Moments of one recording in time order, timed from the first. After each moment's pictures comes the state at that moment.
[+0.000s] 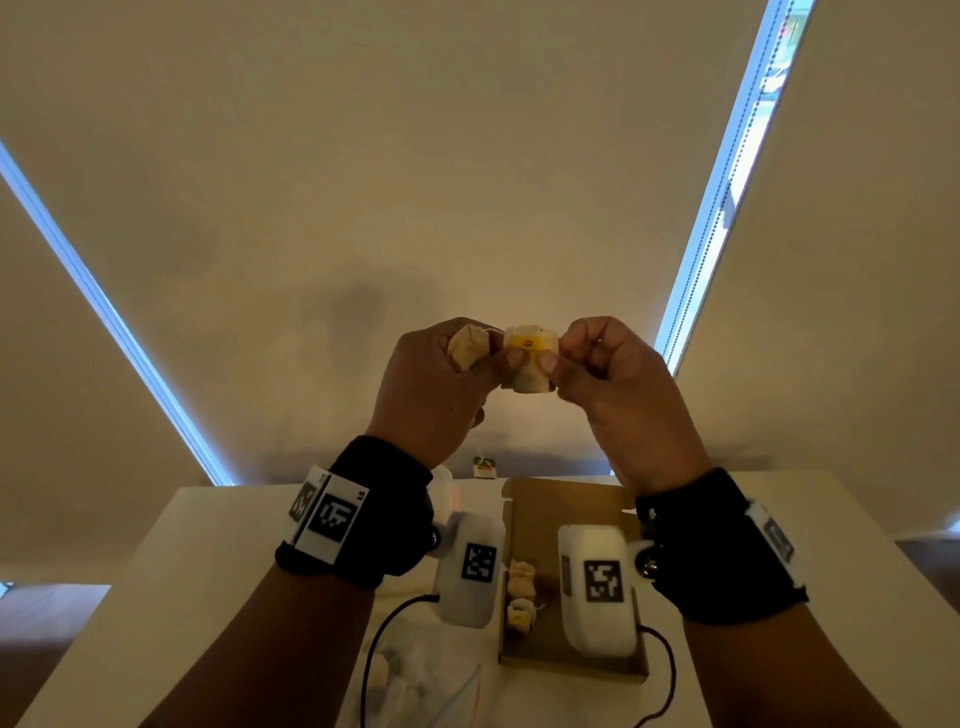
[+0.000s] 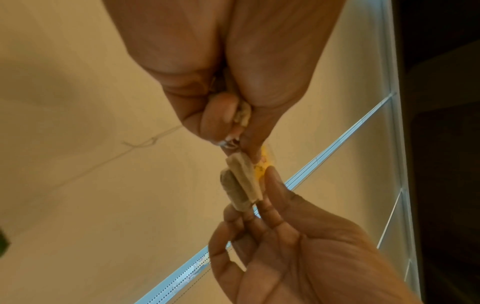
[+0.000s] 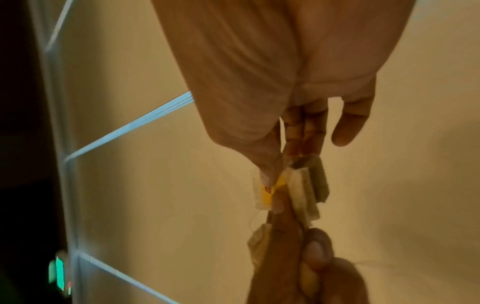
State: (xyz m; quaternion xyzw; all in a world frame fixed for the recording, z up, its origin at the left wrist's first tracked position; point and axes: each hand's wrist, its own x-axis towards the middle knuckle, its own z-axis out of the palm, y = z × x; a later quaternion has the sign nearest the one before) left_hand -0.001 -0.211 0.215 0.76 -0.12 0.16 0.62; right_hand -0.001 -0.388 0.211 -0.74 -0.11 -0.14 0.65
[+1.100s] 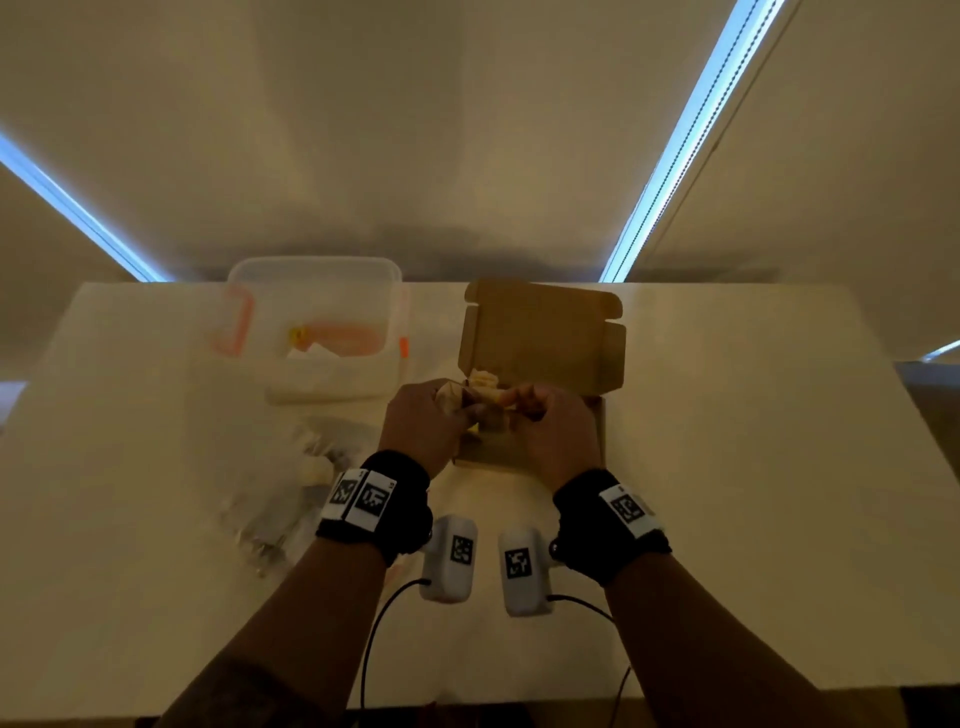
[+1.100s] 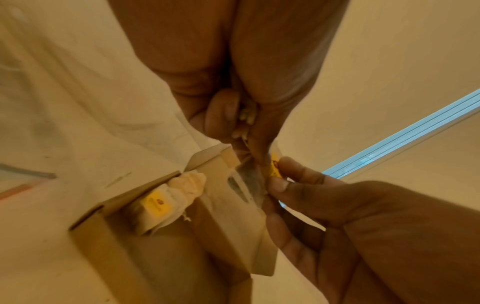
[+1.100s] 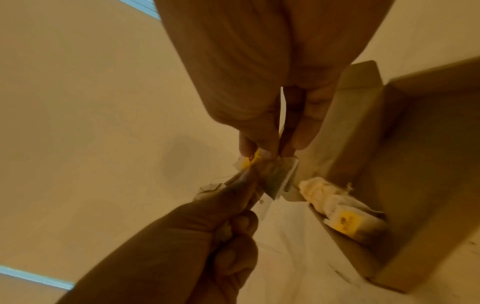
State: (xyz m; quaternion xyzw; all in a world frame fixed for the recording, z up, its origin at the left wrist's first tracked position) left_hand -0.038 -0.252 -0.068 0.83 0.13 -0.07 0.53; right_hand -0.034 -0.417 -0.085 -0.86 0.04 0.07 0.50
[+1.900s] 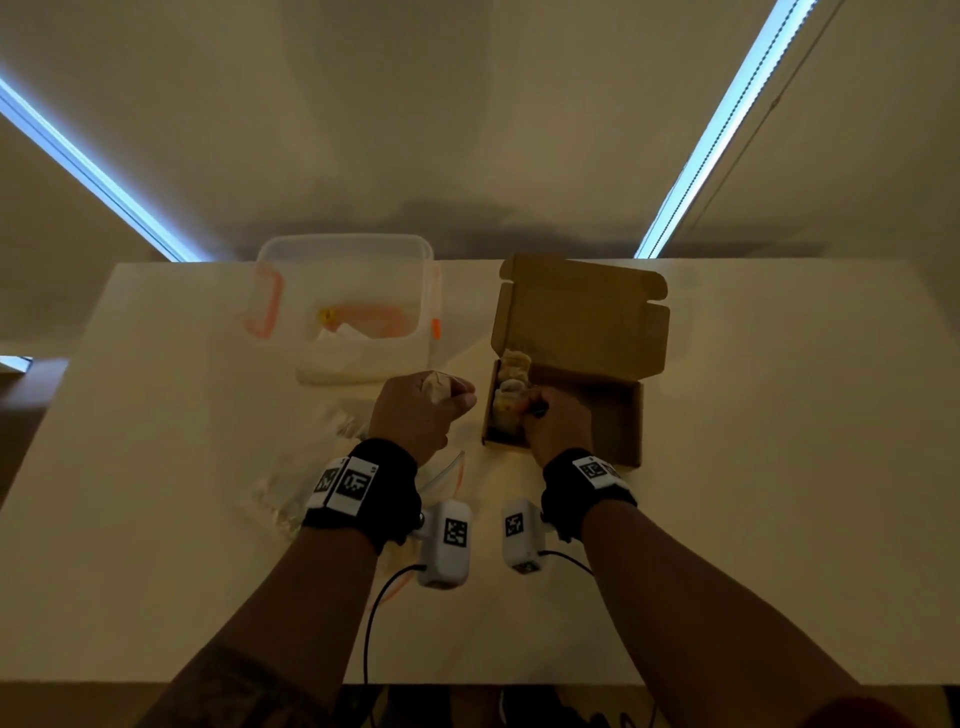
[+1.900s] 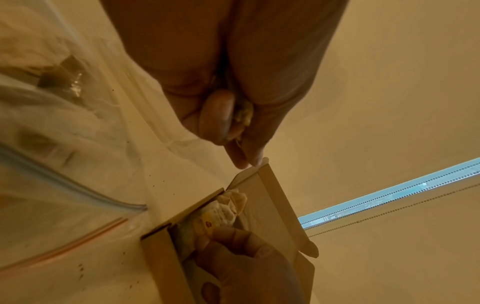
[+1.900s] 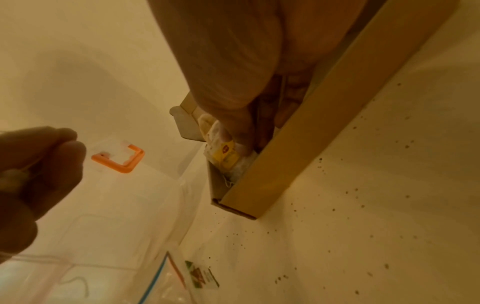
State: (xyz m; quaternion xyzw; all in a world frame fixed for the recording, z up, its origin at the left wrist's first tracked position) left_hand -0.043 -0.207 -0.088 0.79 0.19 -0.09 0.58; right_hand -0.020 -0.386 -0.161 -0.88 0.13 0.14 0.43
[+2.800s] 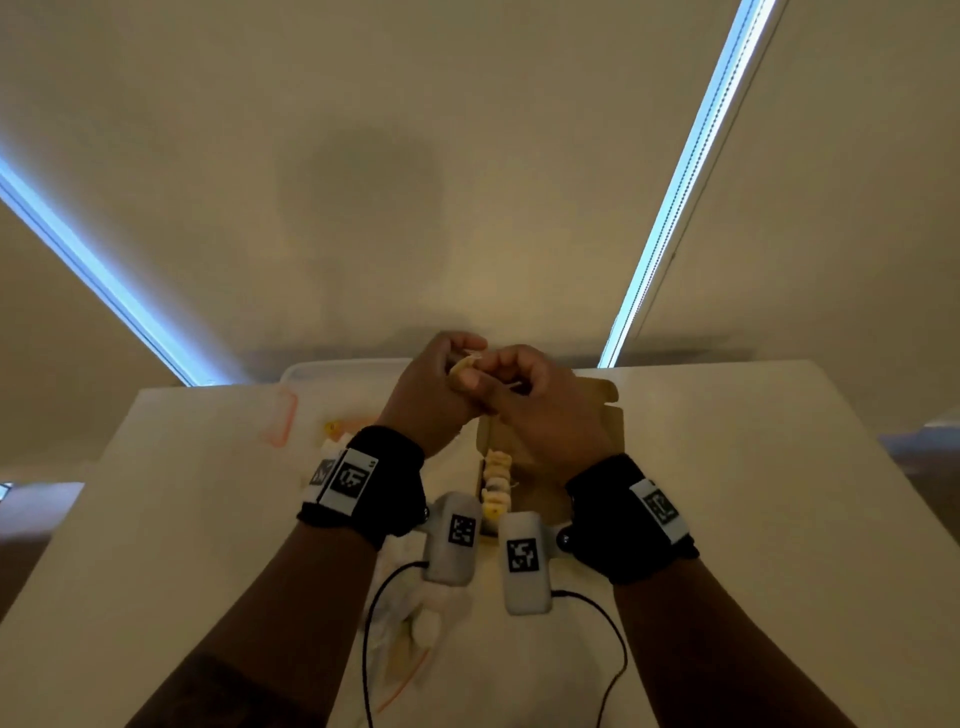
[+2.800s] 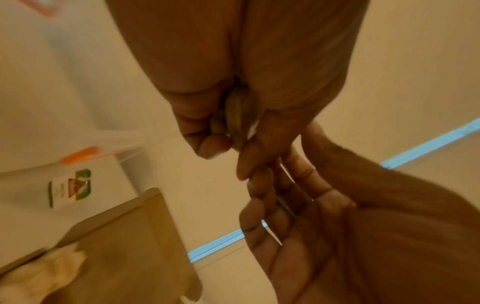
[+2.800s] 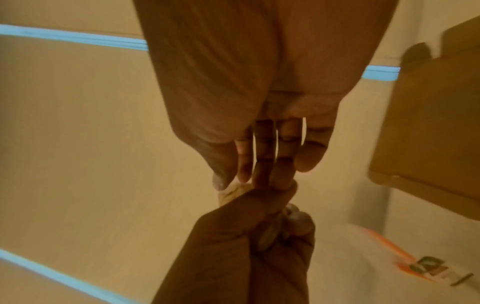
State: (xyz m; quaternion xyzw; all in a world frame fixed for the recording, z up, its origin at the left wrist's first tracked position) left_hand 0.003 -0.227 0.062 0.82 -0.04 -0.01 0.58; right_hand -0.014 -0.376 0.075 -0.78 -0.07 0.02 0.62
